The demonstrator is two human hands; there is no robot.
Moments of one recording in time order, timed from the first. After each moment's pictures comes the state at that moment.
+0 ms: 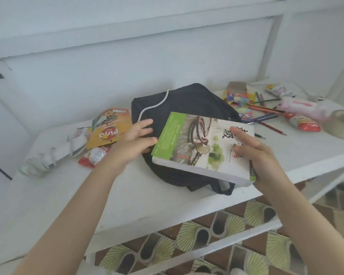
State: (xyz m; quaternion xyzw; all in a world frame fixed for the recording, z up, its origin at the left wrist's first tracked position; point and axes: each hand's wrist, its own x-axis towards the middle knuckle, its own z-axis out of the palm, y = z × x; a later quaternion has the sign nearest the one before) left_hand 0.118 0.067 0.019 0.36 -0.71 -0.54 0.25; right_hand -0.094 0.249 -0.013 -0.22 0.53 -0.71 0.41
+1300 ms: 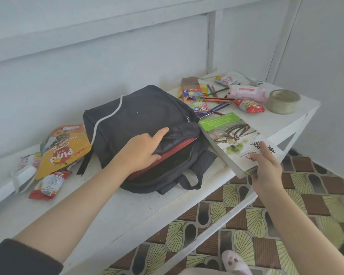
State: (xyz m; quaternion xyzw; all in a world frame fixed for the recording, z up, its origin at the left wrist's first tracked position) left_hand 0.014 0.058 -0.023 0.11 -0.99 0.04 0.07; right_hand -0.137 0.316 -0.074 0.11 0.56 -0.80 0.18
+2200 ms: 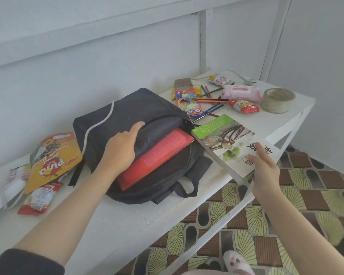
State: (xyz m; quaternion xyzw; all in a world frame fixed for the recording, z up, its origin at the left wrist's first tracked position) left_hand 0.007 0.028 -0.028 0.23 -0.96 -0.01 0.17; right_hand -0.148 0.314 -0.079 0.11 0.60 -0.78 0.15
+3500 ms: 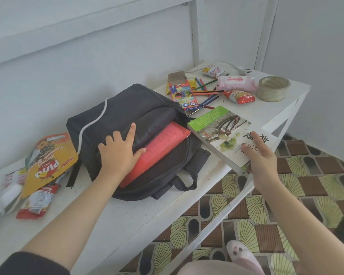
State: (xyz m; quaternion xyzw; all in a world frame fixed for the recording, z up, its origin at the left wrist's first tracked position) left_hand 0.012 0.031 -0.055 0.31 -0.93 0.18 0.10; right_hand -0.149 0.319 -0.092 0.03 0.63 -0.76 0.15
